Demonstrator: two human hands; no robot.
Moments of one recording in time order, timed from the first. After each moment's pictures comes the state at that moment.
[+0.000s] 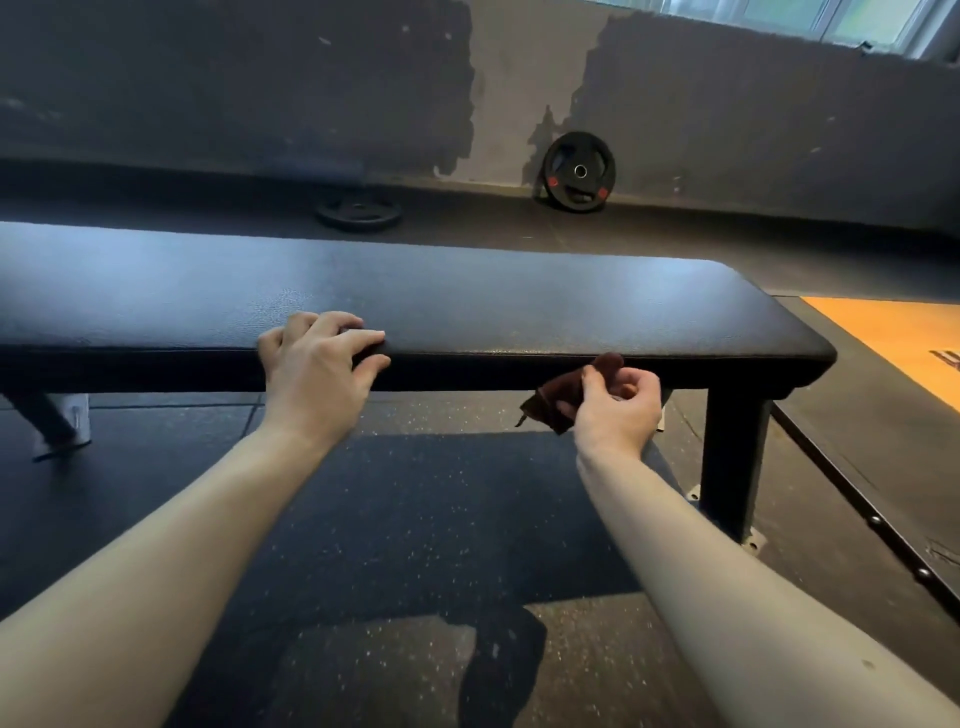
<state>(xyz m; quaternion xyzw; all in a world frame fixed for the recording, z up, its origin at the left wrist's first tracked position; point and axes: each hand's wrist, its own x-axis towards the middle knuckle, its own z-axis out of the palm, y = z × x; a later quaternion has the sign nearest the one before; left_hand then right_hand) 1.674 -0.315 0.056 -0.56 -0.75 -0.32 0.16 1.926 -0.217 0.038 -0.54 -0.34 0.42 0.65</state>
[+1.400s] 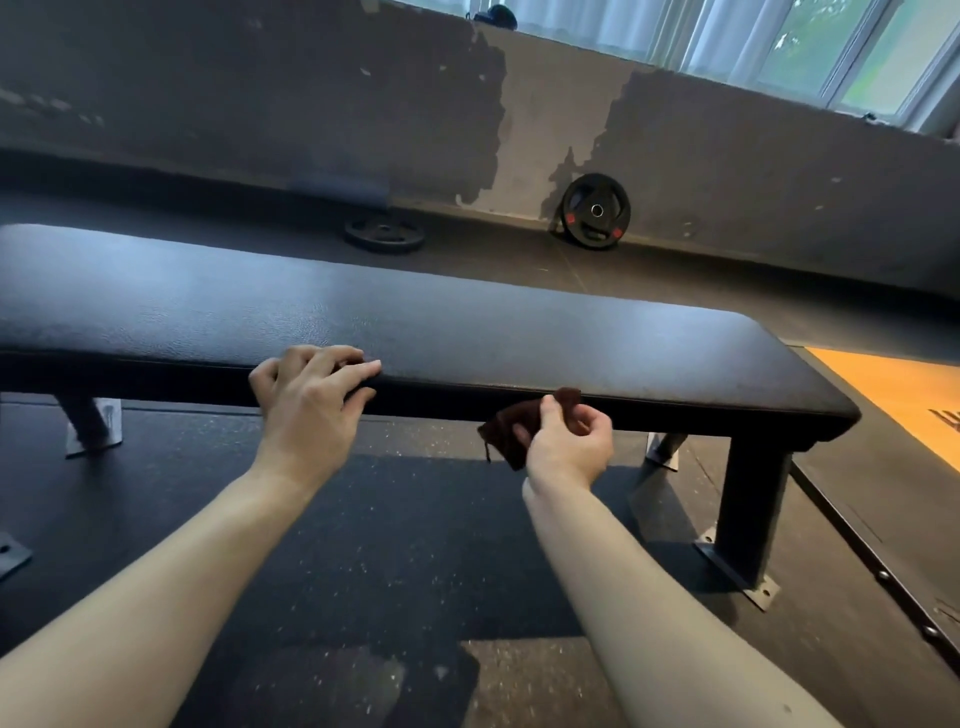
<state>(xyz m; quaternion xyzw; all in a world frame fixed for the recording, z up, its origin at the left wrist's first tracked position) 1.611 -0.353 0.037 -0.54 -0.72 -0.38 0.20 1.823 -0.261 0.045 -0.51 -0.25 0.49 0.66</state>
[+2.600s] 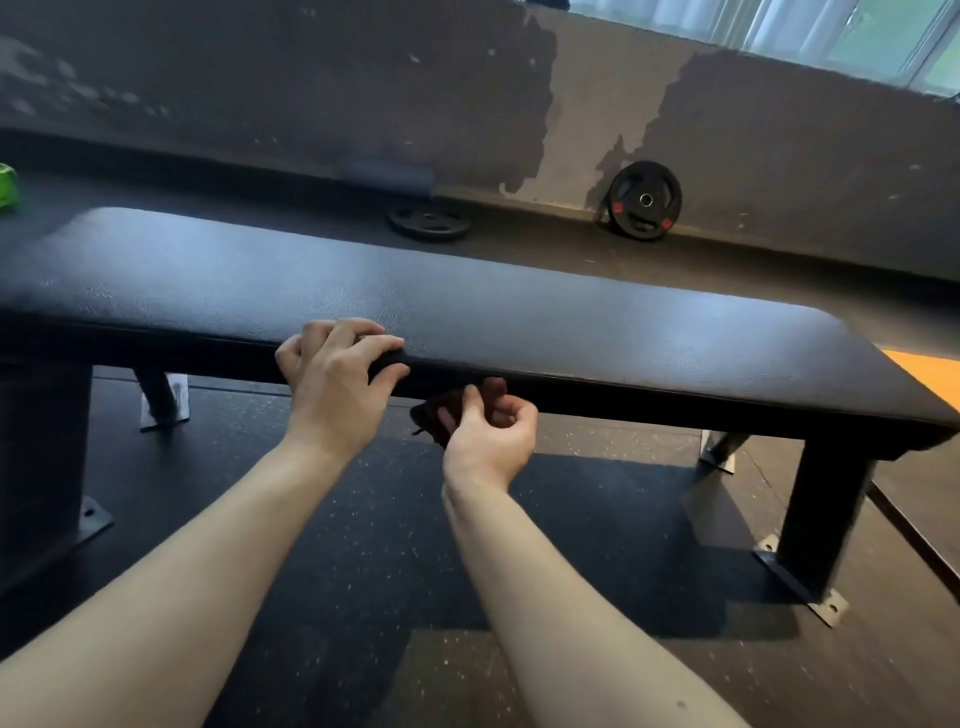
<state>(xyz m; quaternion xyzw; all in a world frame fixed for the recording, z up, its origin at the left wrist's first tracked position) 1.571 -0.366 0.037 -0.51 -0.74 -0.40 0.19 1.696 -0.323 0.021 -0.46 -0.28 0.57 0.62</state>
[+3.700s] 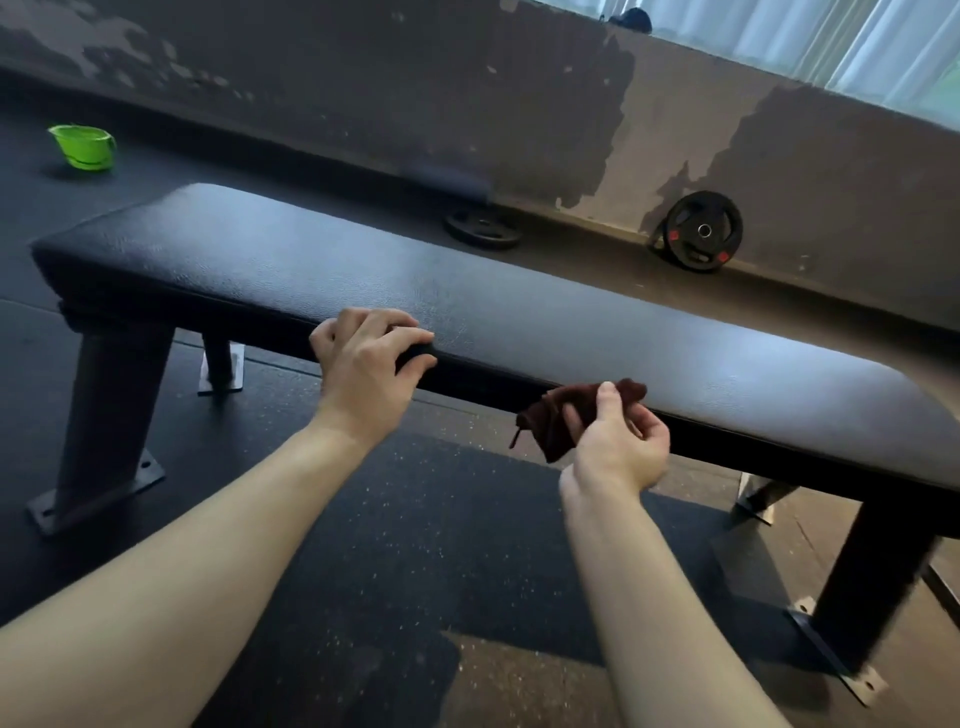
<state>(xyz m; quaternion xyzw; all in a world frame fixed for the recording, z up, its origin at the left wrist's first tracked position) 1.537 -0.383 0.031 -0.49 -0.74 -0.42 0.20 1.737 -0.304 0.063 -0.47 -0.21 0.54 0.66</state>
